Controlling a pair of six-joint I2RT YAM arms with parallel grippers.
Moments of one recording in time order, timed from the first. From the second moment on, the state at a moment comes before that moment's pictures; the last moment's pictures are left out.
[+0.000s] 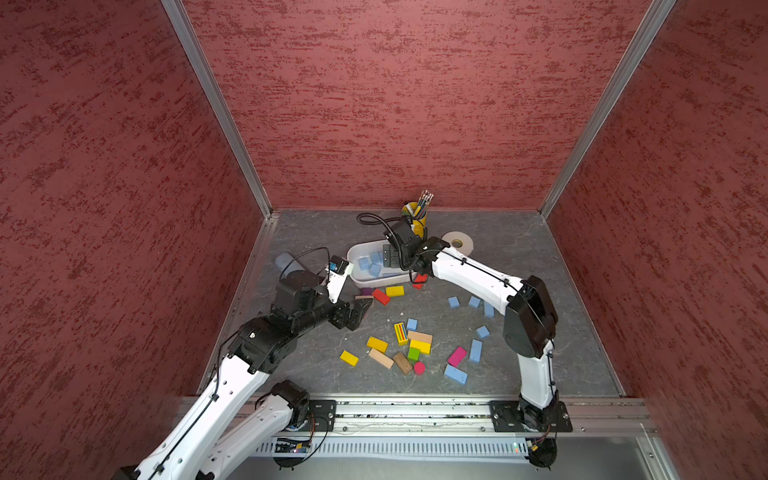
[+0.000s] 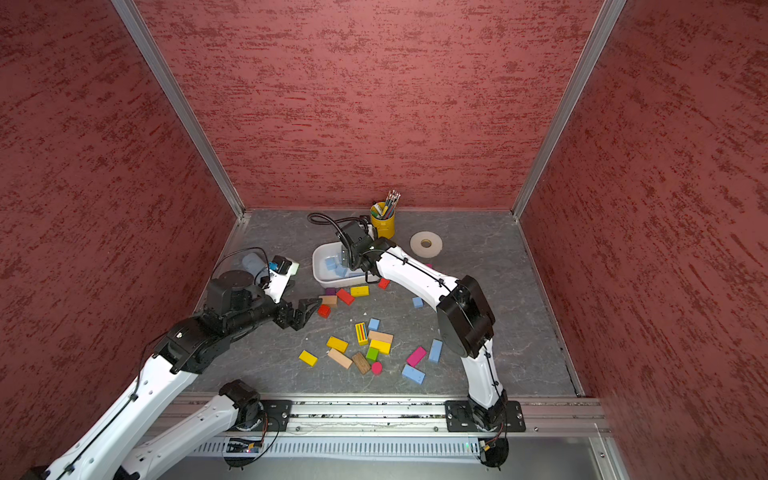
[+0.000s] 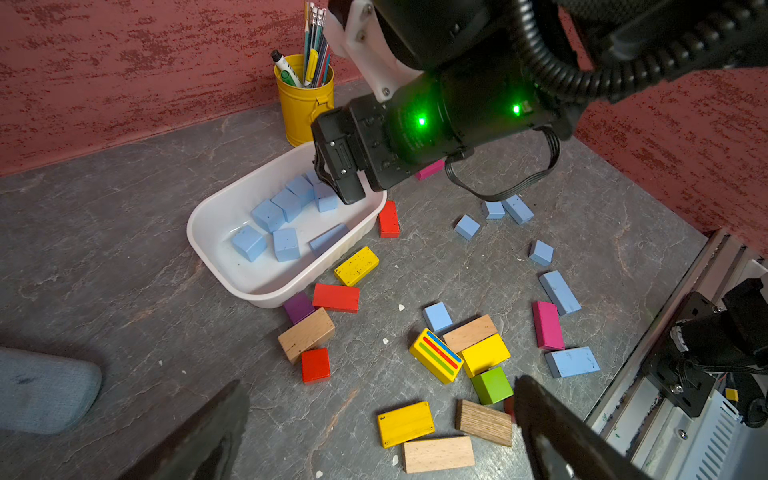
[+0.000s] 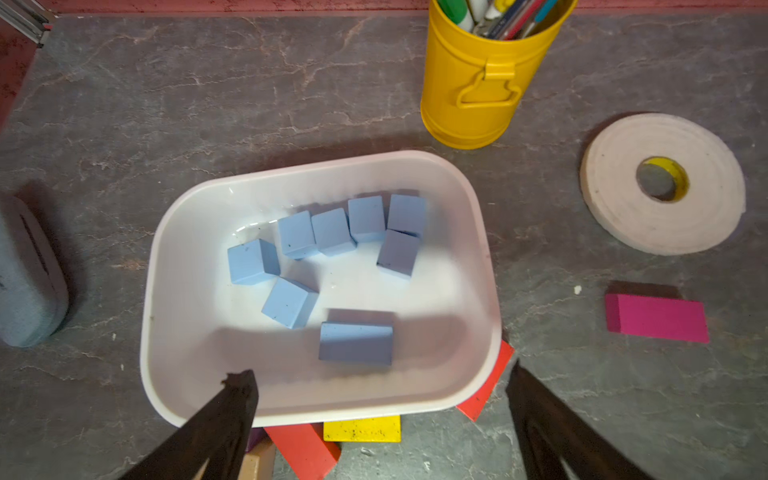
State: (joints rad) left arm -0.51 0.74 0.90 -0.69 0.17 -0.05; right arm 0.76 1.99 1.71 -0.66 0.36 0.61
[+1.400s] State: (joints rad) left arm -0.50 0.75 0.90 -0.69 0.18 -0.05; right arm 0.44 1.29 0.82 -0.56 0.43 0.81
